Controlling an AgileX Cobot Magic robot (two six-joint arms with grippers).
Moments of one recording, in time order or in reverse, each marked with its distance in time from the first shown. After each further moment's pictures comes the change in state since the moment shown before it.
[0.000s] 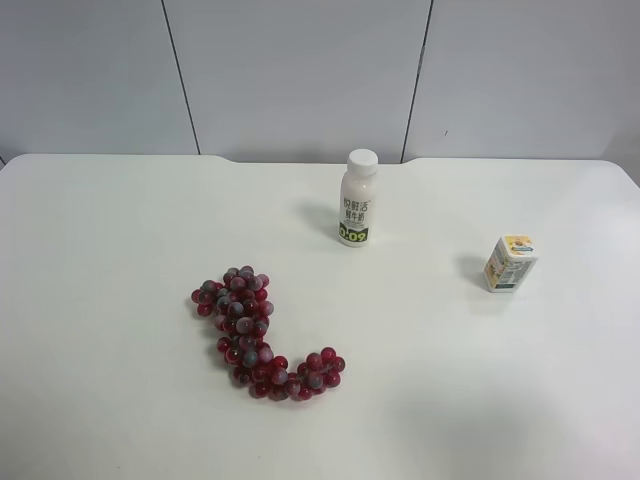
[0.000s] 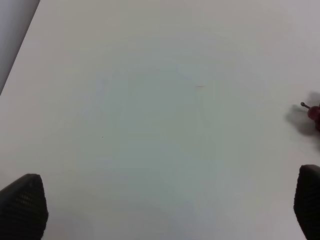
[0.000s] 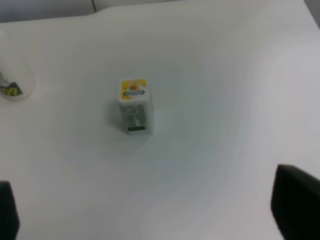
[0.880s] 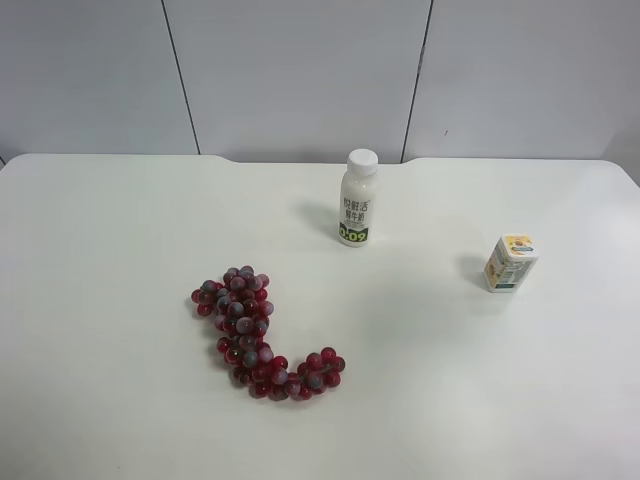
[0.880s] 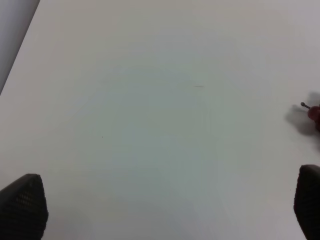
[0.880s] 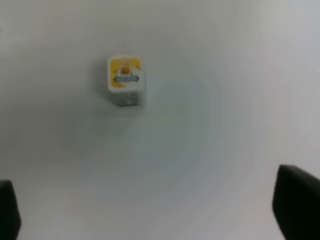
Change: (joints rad) left arm 0.000 0.000 0.000 0.000 0.000 0.000; right arm 0.000 0.842 -0.396 -0.015 0.007 0.009
